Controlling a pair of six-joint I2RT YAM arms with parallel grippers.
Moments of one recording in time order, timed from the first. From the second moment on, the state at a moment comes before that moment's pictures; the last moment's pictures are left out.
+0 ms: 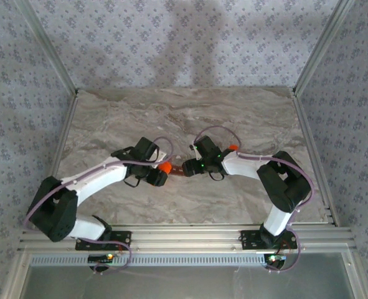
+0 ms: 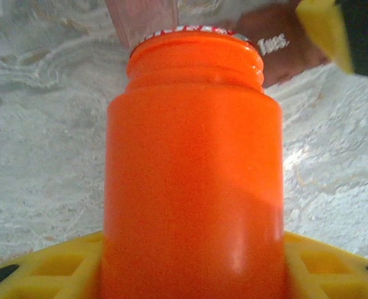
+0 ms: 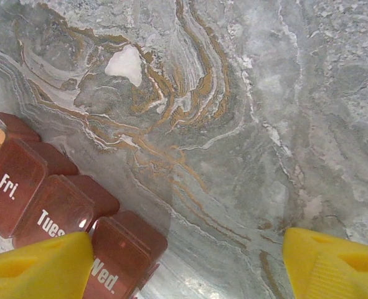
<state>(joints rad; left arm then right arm) -0.64 1.36 0.81 -0.58 0.16 -0.13 0.70 1.72 0.91 -0.18 -0.09 0.34</state>
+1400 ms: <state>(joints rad) -0.64 1.02 0.69 0.35 0.07 -0.05 0.30 1.67 1.28 -0.61 -0.08 0.42</state>
